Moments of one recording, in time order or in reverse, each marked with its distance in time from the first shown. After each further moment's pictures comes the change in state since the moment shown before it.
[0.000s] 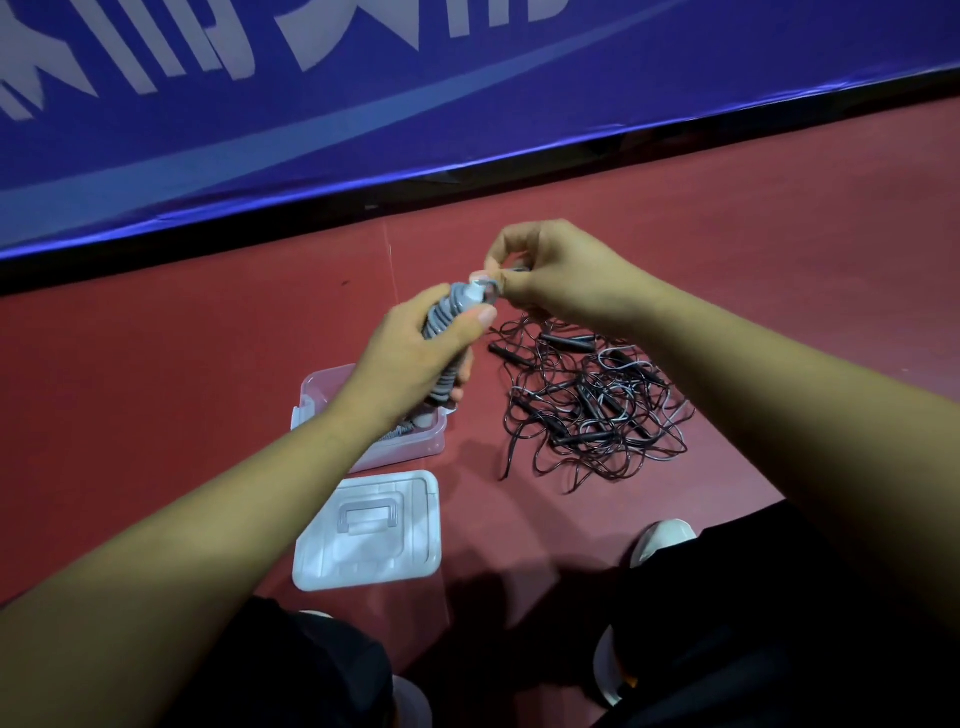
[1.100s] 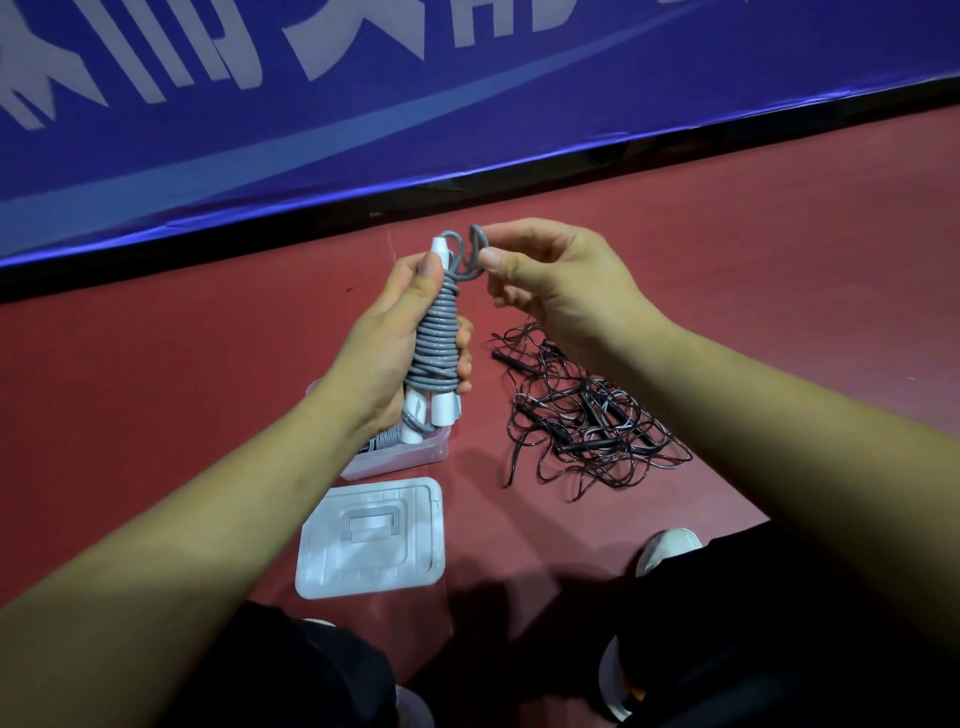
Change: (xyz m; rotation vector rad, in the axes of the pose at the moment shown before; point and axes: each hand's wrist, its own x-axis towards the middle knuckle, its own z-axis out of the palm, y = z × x) left_hand 0.006 0.012 -0.008 -0.445 -0.018 -0.153; right_hand -0.001 -0.003 0.025 0.648 0.221 -0.101
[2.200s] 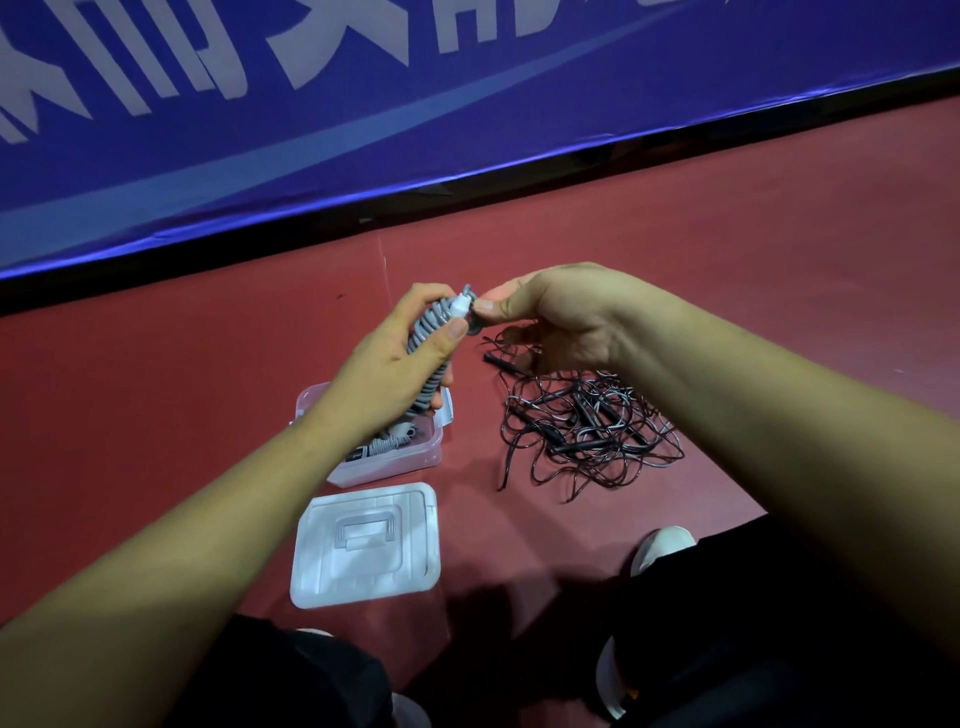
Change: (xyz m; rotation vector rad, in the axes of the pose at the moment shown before) left_hand 0.001 -0.014 -0.014 0.676 -0.025 0.147; right_hand 0.001 -0.013 -0.012 -0.129 0.018 0.706
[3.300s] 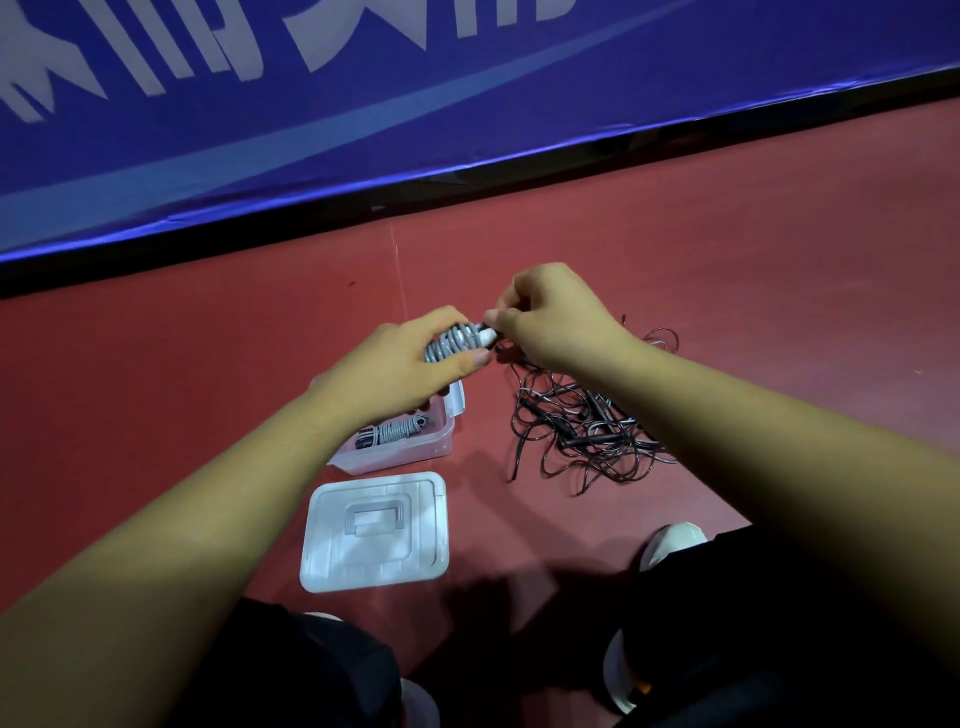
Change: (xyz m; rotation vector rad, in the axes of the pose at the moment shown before) left_hand 0.000 -0.008 -0.017 0.410 -0.133 -0.097; right_hand 0.003 0.023 0.025 -0.639 0.289 -0.458
